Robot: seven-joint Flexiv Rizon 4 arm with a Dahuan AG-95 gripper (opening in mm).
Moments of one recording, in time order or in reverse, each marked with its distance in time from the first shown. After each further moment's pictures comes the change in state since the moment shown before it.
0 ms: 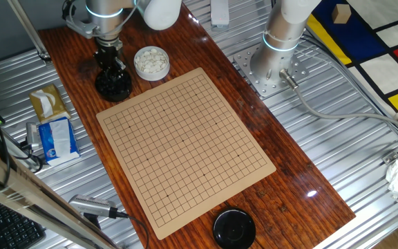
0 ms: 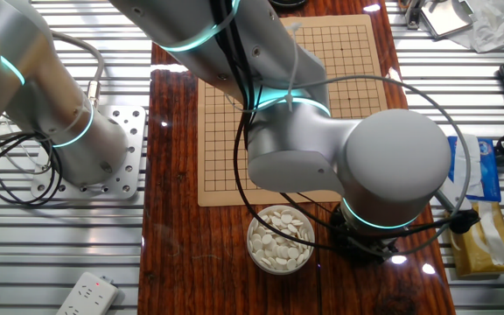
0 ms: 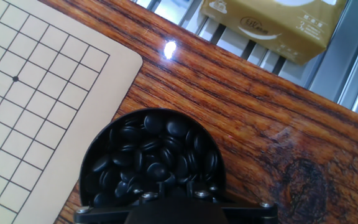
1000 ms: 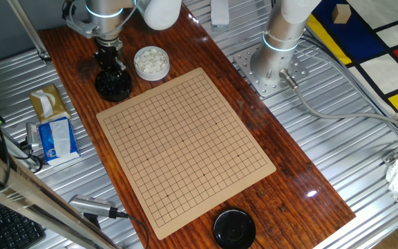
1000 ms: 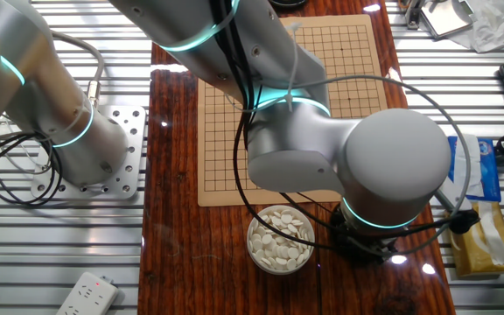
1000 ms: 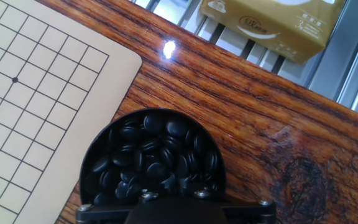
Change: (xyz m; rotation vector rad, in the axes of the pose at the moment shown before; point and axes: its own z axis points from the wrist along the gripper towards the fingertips) arm 0.000 0.000 0.000 0.001 0.000 0.007
